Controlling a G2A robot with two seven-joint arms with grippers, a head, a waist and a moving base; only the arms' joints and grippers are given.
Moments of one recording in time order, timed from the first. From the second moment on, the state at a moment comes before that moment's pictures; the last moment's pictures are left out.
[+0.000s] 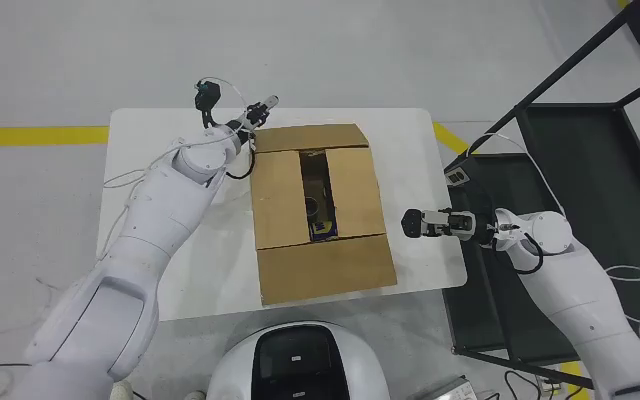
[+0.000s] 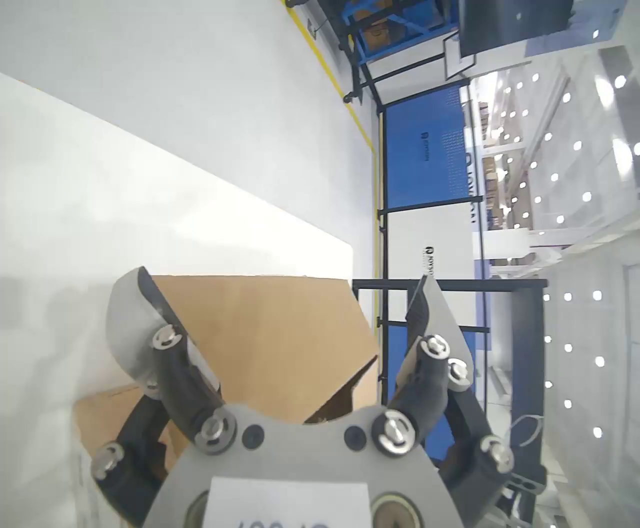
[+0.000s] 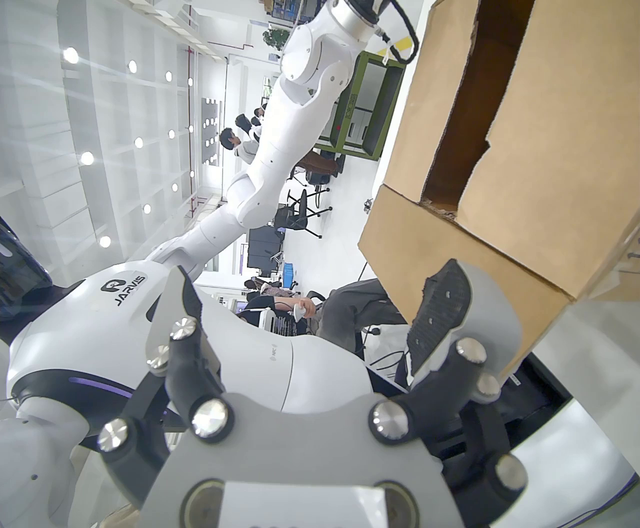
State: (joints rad) left arm 0.44 -1.45 -0.78 -0.60 -0.02 -0.01 -0.30; right arm -1.33 -0.76 1.38 -1.46 0.78 -0.48 1.30
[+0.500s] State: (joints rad) left arm 0.41 -1.46 -0.85 -0.51 -0.08 -0.10 -0.34; right arm -1.33 -0.76 1.38 -1.46 0.78 -0.48 1.30
